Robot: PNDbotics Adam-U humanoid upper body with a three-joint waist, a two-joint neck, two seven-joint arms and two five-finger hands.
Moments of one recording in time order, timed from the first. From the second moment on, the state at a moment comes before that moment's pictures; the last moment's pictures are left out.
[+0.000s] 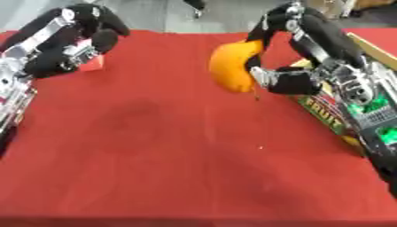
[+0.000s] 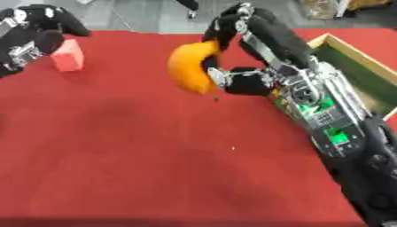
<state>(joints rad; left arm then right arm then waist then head) -0.45 0.64 -0.14 -1.75 0.12 -0.04 -0.25 -0.65 -0.50 0.29 -1.80 0.57 -0.06 0.08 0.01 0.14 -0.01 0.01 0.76</state>
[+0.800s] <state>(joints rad) -0.25 0.53 0.00 -1.76 0.08 -0.04 -0.05 -0.66 -0.59 0.08 -1.26 0.70 0.06 -0.09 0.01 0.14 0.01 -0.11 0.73</state>
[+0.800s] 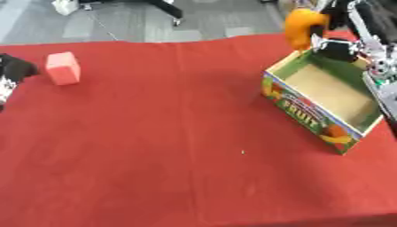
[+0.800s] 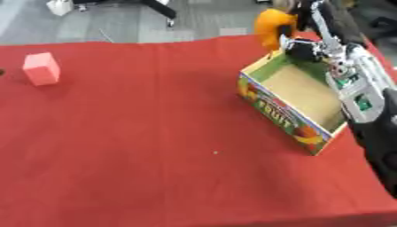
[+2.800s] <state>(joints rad) -0.21 0.54 0.14 -1.54 -0.13 0.04 0.11 -0.34 -0.39 -0.06 -1.95 0.10 -0.05 -0.18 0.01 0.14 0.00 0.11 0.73</state>
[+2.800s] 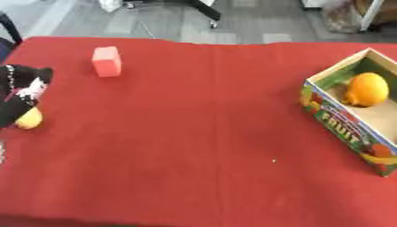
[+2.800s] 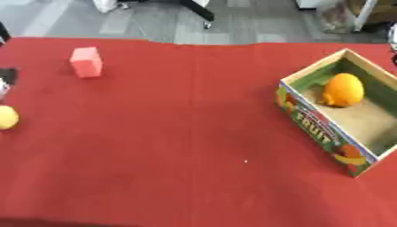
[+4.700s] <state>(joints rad) -0.36 0.72 0.11 -1.11 -0.65 0.13 -0.13 -0.33 -0.37 0.04 -1.92 0.06 -0.09 -0.02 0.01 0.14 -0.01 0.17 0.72</state>
